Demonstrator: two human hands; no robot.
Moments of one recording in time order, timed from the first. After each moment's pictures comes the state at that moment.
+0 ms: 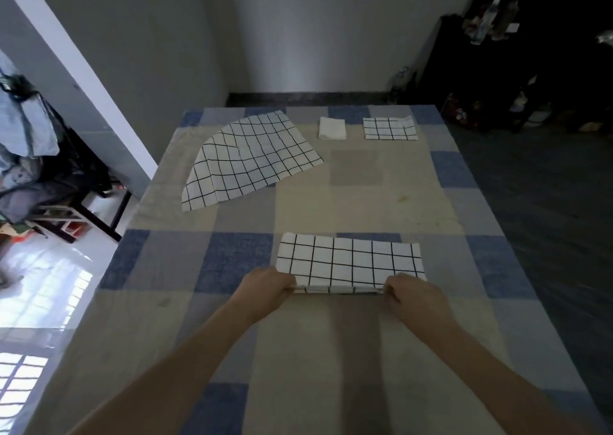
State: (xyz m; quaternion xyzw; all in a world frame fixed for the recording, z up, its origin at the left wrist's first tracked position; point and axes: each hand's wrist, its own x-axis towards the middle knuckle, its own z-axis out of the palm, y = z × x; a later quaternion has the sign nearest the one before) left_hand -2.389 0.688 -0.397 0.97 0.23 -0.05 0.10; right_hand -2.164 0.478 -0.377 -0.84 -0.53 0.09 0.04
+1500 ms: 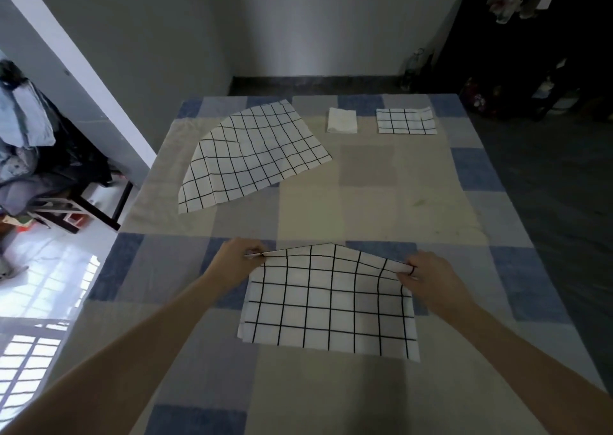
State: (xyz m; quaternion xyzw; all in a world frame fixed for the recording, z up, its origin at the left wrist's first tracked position) left_hand -2.387 0.781 -0.394 0.84 0.40 0.05 0.36; right_hand -2.097 0.529 -0.395 -0.85 -0.46 0.19 0.18
